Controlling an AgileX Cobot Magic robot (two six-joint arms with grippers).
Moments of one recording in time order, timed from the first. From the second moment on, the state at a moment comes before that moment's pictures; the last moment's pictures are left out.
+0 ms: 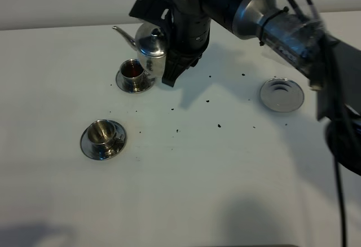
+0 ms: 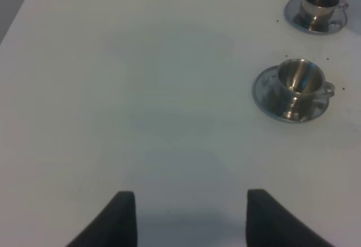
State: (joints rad) left arm 0.03 0.00 -0.51 0.06 1.06 -0.08; right arm 0.73 2.27 -2.21 -0.15 1.22 -0.38
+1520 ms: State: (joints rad) left arm 0.03 0.00 -0.51 0.06 1.06 -0.08; right arm 1.05 2.24 -1.67 -0.83 0.90 -0.18
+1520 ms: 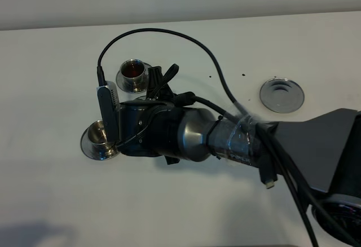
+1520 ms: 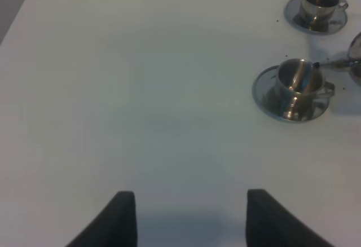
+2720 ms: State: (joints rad) left arm 0.03 0.00 -0.51 0.06 1.06 -0.08; right arm 1.05 2.30 -1.67 -1.17 0.89 -0.26
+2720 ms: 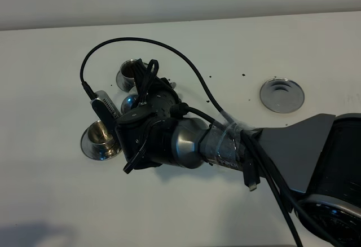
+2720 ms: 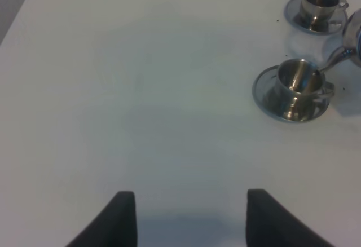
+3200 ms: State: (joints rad) left arm 0.03 0.00 -0.51 0.06 1.06 -0.08; right arm 1.06 2.30 -1.67 -1.30 0.88 -0.29
